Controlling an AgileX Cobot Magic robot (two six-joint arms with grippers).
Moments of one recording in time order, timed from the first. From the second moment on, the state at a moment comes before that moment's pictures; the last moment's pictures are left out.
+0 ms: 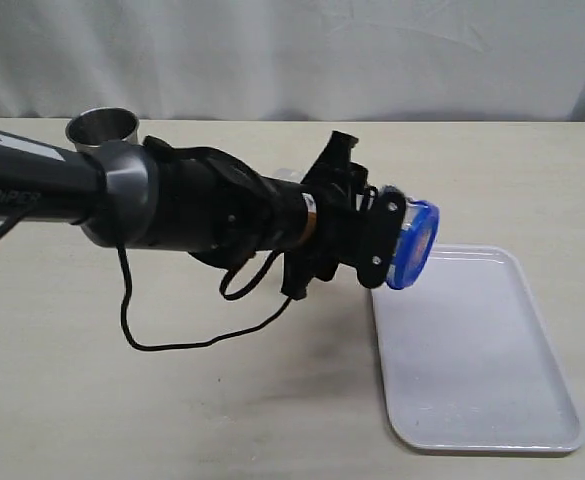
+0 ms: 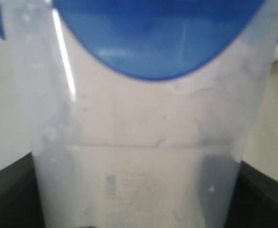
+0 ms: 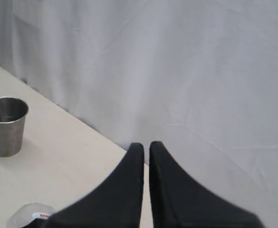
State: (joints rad) left arm -0.84 2.02 -1.25 1.65 0.12 -0.31; right arm 0.30 1.19 -1.19 0.35 0.35 -0.65
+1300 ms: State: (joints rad) left arm -0.85 2.08 -1.39 1.42 -0.62 -0.73; right arm 0.24 1.00 -0.83 0.37 0.04 -0.61
